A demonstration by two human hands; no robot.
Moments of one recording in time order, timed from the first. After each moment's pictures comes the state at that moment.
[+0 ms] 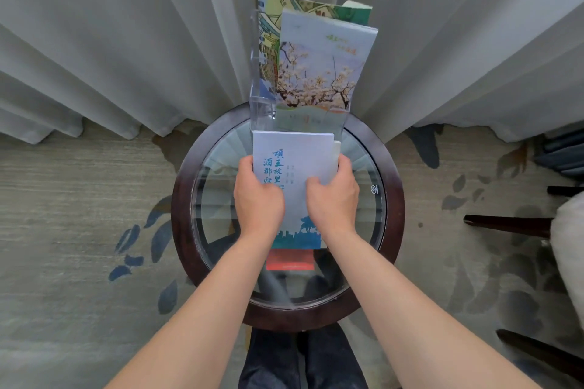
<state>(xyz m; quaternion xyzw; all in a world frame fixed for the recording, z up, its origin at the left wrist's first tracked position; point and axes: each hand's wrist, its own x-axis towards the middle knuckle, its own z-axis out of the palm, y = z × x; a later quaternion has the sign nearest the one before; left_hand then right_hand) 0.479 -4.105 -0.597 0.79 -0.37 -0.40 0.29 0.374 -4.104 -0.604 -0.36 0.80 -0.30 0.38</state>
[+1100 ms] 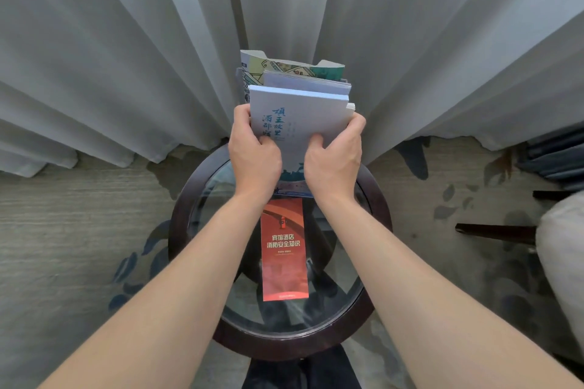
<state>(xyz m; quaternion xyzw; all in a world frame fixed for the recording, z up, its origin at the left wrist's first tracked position) 0.464 -4.219 -0.550 0.67 -0.50 -0.33 0.43 0.361 -4.201 -0.550 -0.39 0.75 -0.45 0.28</state>
